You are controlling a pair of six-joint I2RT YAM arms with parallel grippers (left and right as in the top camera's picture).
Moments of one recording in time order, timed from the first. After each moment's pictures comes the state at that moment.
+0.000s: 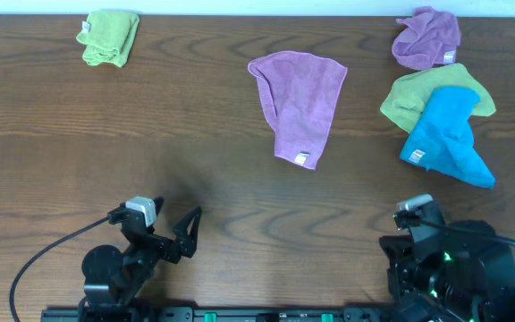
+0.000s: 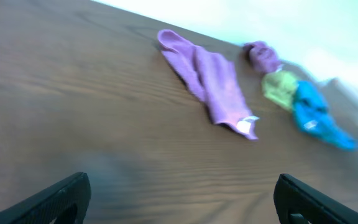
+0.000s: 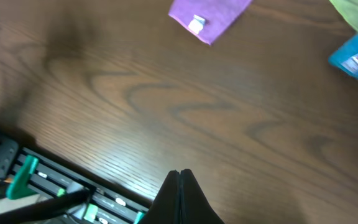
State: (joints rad) left arm -0.05 0.01 0.12 -0.41 0.46 -0.37; right arm 0.48 0.63 1.11 -1.36 -0.07 0.21
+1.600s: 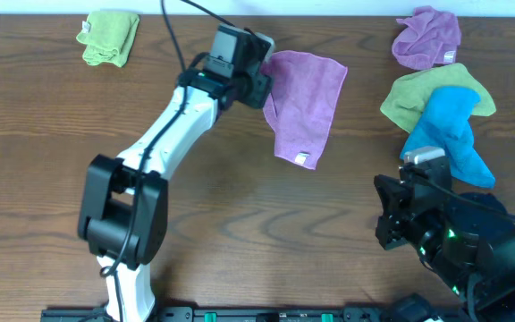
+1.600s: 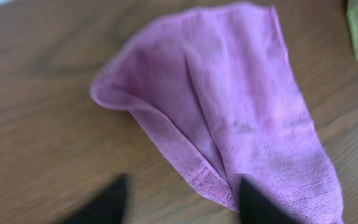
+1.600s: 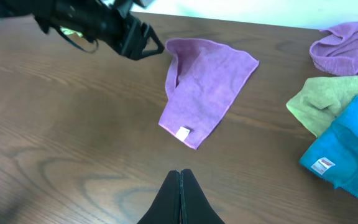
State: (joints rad) left arm -0.40 2.02 1.59 -0.44 0.20 0.05; right arm 0.48 0.71 1.11 -0.97 0.06 0.21
